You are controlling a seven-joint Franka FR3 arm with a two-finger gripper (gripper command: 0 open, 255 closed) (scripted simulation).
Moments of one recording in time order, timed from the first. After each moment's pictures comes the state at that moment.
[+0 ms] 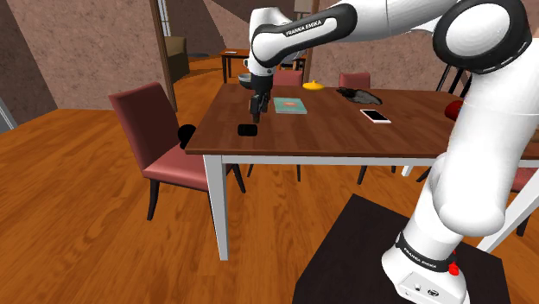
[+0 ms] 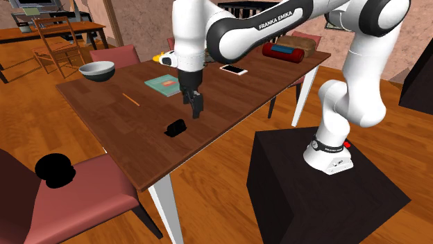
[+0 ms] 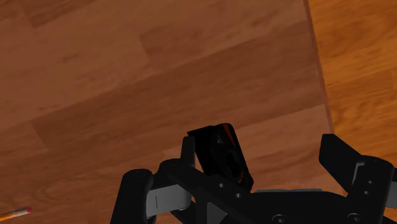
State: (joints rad) arm 0.11 0.09 -0.11 -1.81 -0.06 1.97 -0.34
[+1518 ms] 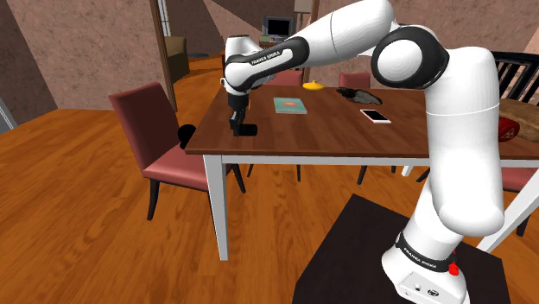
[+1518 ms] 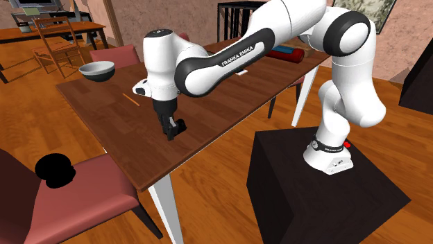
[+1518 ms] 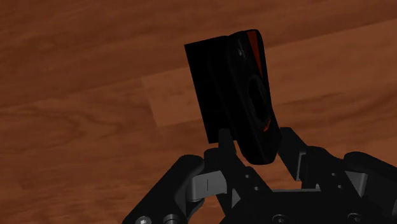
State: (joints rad) arm 0.11 0.40 -0.08 -1.57 -0.02 2.07 -0.43
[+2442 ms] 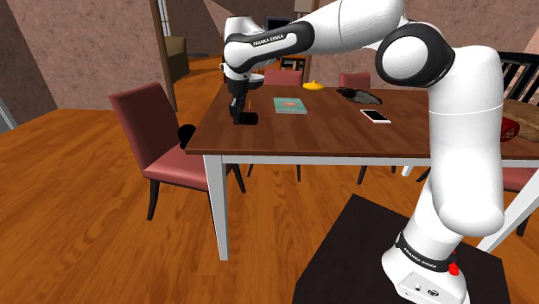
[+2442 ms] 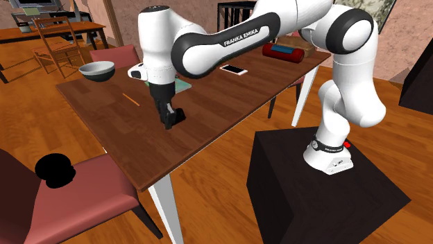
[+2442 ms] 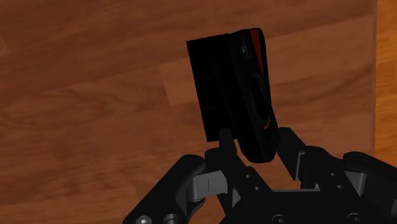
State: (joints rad) arm 0.11 0.38 -0.08 -1.48 -0.02 1.95 -0.44
